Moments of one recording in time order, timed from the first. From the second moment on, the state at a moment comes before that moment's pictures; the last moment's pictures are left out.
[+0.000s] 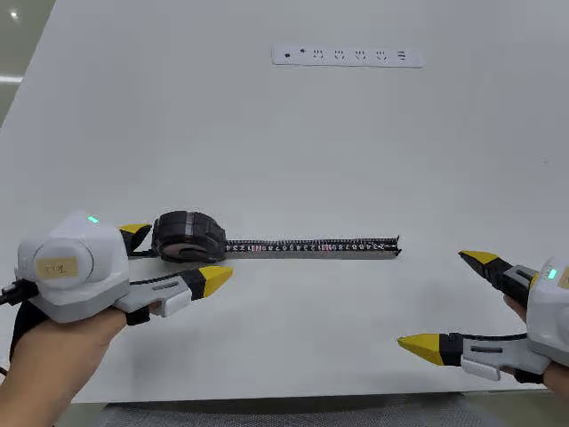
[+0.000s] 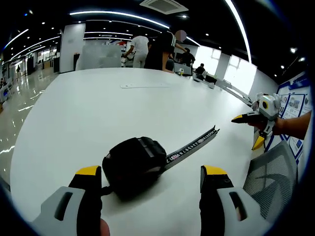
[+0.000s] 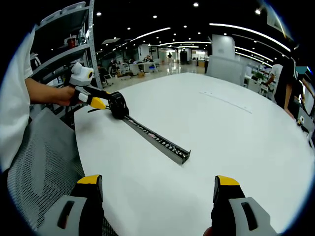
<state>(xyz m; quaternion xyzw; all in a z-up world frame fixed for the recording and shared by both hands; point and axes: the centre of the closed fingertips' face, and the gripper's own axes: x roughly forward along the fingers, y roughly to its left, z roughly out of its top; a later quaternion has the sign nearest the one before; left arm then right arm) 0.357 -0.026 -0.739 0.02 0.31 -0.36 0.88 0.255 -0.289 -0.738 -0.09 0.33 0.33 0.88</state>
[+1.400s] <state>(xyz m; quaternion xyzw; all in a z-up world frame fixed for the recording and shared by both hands) 0.381 -0.027 -0.746 0.00 0.31 -0.20 0.93 0.308 -0.290 -0.754 -0.16 0.34 0.41 0.83</state>
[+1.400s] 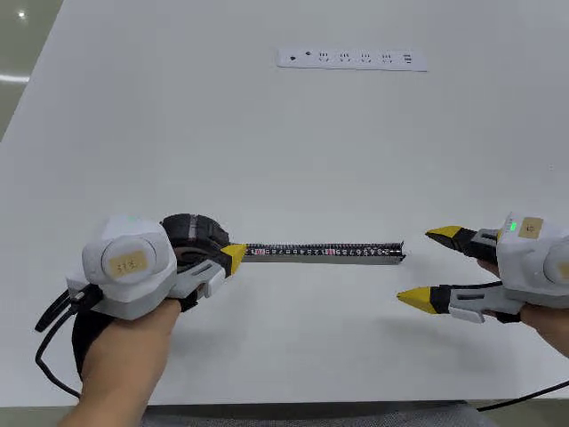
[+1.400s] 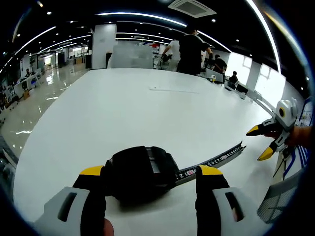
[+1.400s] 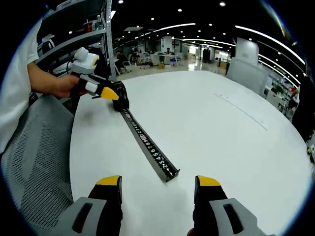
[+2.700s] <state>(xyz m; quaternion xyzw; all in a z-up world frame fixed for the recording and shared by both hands) 0.390 -0.018 -0.751 0.00 0.33 -0.15 0.93 0.333 -0.281 -0.782 -0.21 0.35 0.48 0.78</state>
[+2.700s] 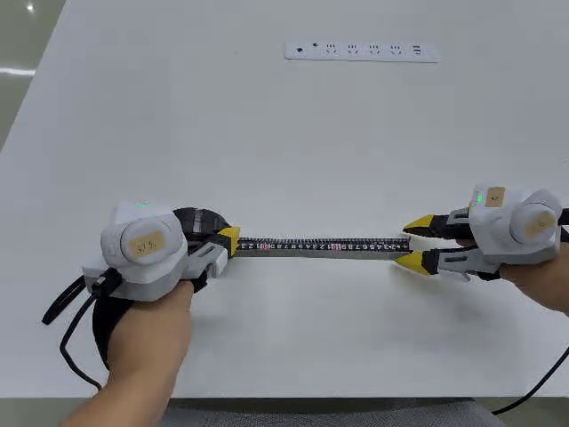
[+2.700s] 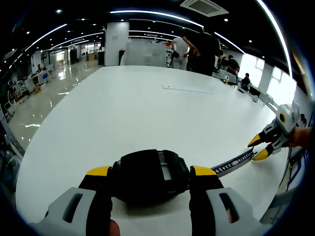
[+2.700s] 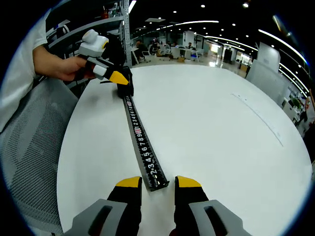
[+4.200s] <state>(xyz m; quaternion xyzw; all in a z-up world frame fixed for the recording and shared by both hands) 0.388 -0.016 -0.753 0.00 0.34 -0.15 0.93 0.334 -0.267 -0.787 -0.22 0.34 0.51 0.76</state>
